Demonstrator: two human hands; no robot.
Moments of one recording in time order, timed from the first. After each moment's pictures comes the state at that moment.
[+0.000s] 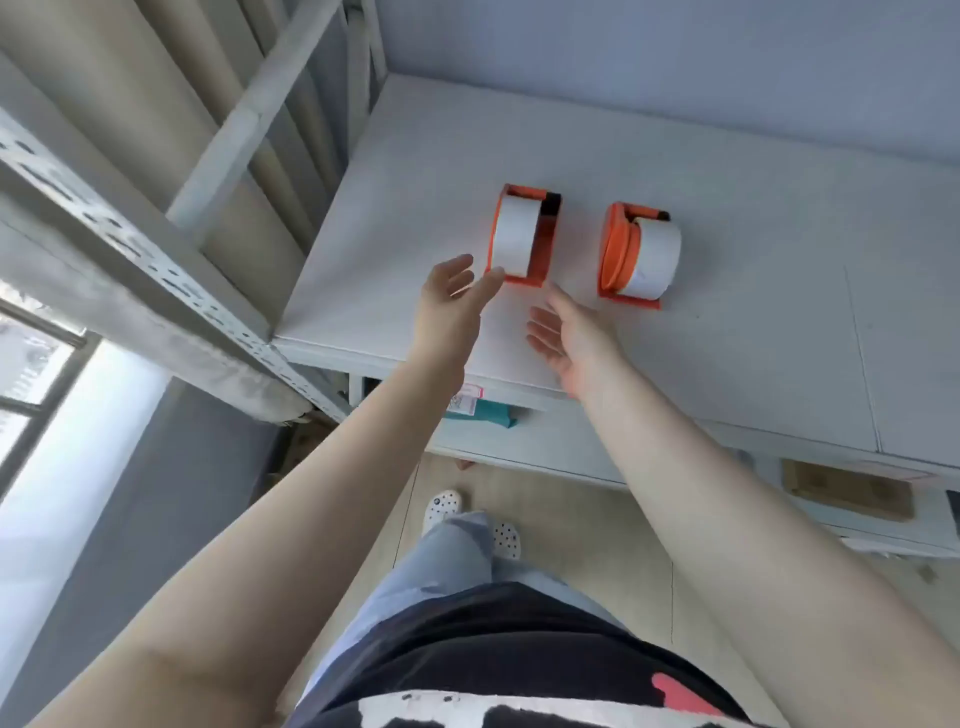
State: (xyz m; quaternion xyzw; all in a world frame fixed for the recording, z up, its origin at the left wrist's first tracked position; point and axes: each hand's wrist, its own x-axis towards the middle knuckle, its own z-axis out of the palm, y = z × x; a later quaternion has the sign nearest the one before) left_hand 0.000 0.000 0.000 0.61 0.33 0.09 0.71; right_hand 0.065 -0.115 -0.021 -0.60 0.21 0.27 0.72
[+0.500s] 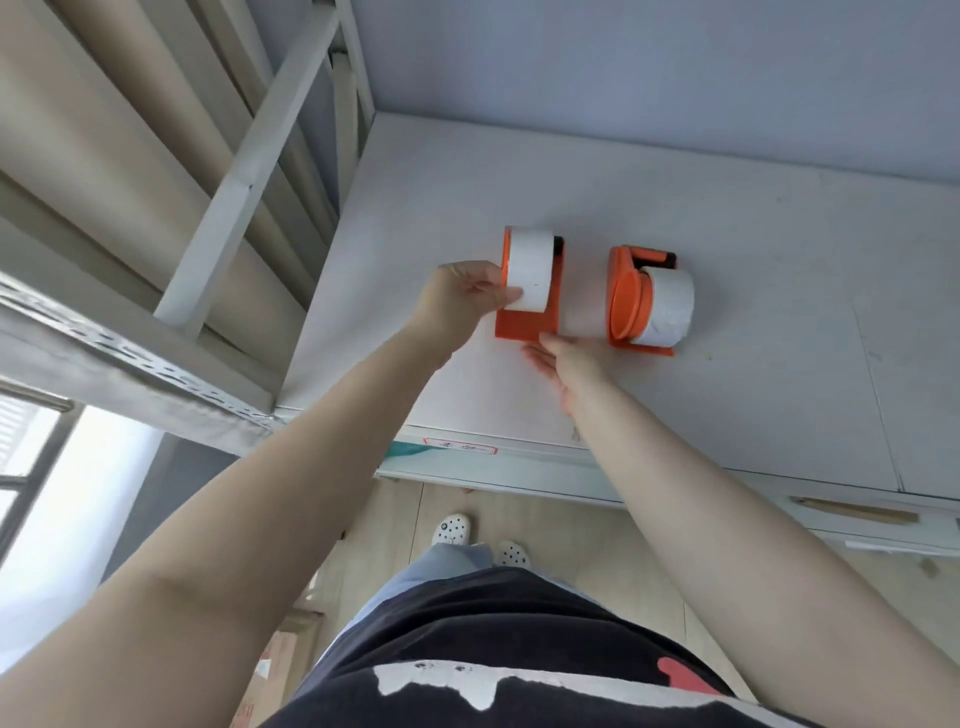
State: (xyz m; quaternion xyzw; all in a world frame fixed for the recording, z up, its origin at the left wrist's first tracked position) left_hand 0.074 0.062 -0.004 0.74 0.16 0.00 0.65; right_hand 0.102 -0.082 -0.044 -0.58 0.25 0.26 0.73
